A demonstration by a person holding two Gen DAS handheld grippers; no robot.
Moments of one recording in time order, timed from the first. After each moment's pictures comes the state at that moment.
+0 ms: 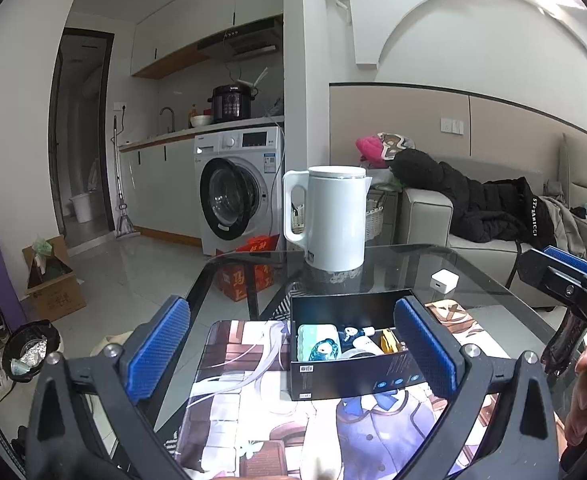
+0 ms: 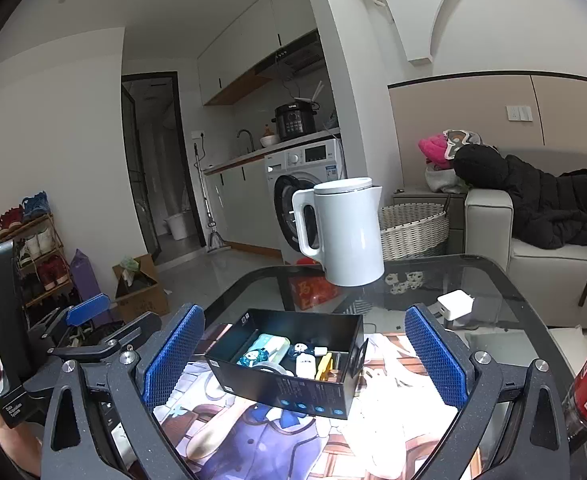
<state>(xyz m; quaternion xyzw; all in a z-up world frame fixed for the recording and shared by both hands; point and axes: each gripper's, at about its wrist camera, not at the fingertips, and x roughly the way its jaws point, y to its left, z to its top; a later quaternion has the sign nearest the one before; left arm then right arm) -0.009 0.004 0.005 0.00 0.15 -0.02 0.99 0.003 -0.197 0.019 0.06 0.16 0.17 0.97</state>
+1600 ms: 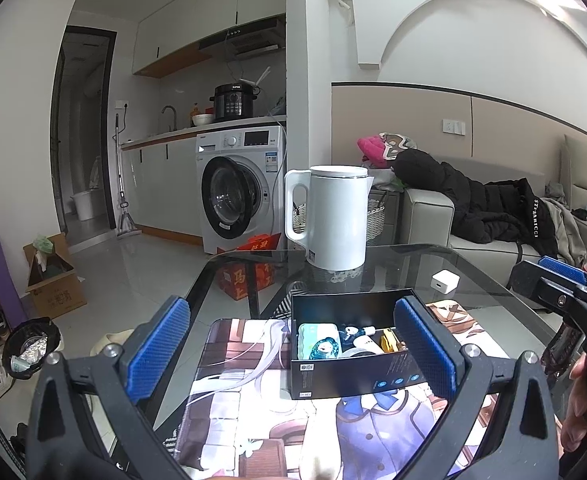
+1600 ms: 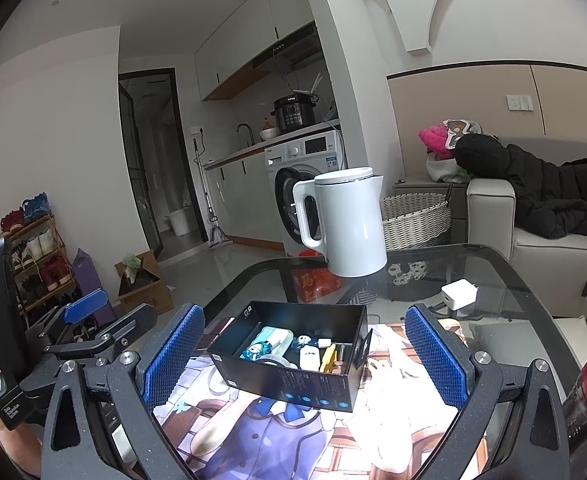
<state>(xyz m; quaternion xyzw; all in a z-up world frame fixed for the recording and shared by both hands) -0.008 -0.001 0.006 -0.01 0.16 -0.02 0.99 0.009 -0.198 0.012 0.07 0.18 0.17 0.97</state>
